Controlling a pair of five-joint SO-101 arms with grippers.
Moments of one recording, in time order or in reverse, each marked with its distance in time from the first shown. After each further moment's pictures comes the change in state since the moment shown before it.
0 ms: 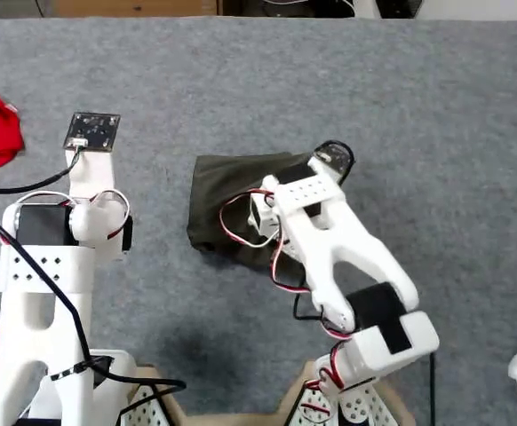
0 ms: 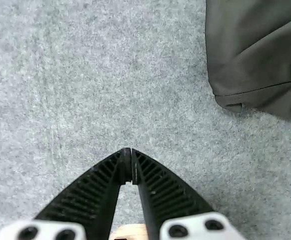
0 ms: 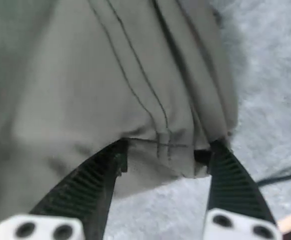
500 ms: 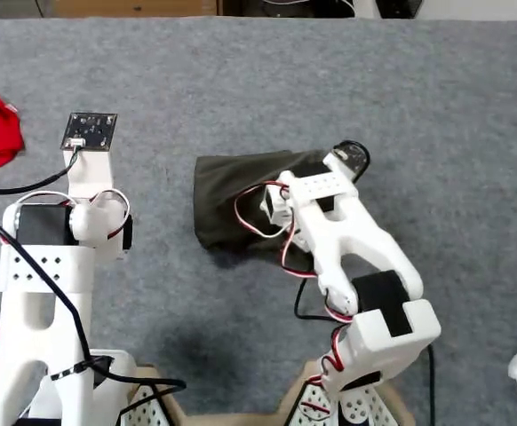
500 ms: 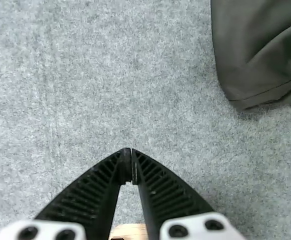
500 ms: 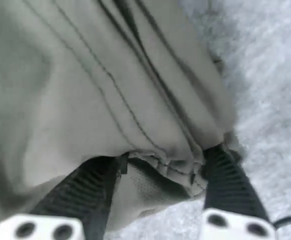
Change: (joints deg) left arm 0.0 0.0 0.0 0.0 1.1; right arm 6.9 5.2 -0.4 -8.8 -0.5
